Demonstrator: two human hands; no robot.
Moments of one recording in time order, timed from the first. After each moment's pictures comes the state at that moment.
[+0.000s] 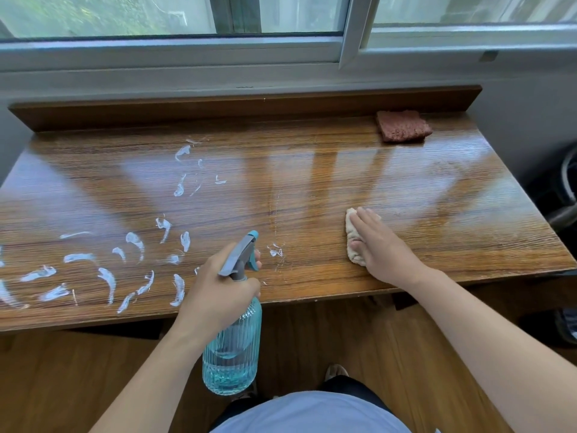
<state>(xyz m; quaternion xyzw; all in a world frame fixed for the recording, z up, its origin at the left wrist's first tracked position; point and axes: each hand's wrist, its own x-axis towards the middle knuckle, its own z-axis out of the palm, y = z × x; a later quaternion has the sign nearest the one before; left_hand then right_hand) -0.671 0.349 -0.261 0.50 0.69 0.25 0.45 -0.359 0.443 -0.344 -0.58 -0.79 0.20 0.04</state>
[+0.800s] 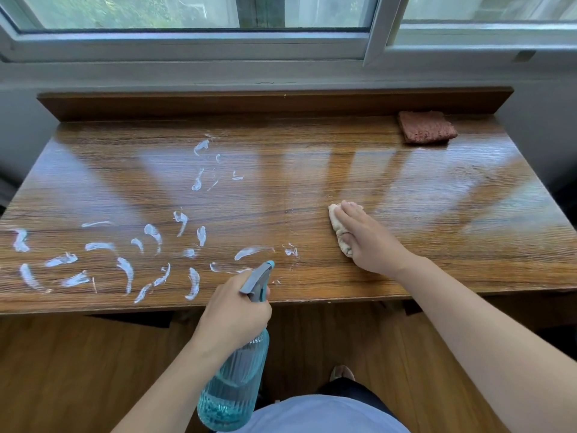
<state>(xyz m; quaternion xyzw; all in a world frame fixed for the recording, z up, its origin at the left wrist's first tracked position) -0.670 0.331 -0.279 0.50 0.74 0.14 0.42 -0.408 0.469 -0.337 -0.52 -0.82 0.24 0.04</state>
